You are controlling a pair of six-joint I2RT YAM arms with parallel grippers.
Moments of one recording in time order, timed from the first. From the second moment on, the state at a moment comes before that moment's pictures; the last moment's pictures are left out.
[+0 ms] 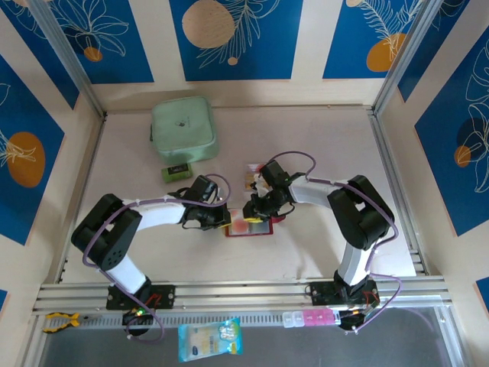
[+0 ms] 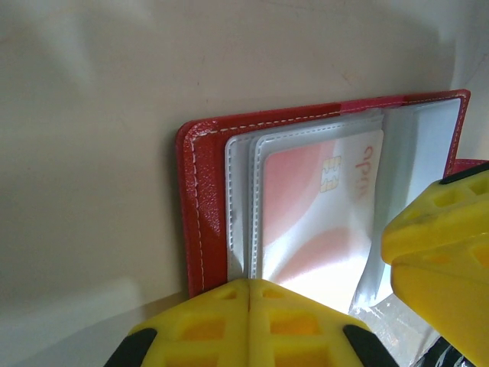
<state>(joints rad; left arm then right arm) -0.63 1.63 0.74 -0.17 0.43 -0.81 0.60 1.79 0.98 -0.42 -0.66 0.60</state>
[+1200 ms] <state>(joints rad) -0.62 1.63 0.74 -0.17 0.43 -0.80 0.62 1.85 0.99 -0.38 -0.70 0.61</state>
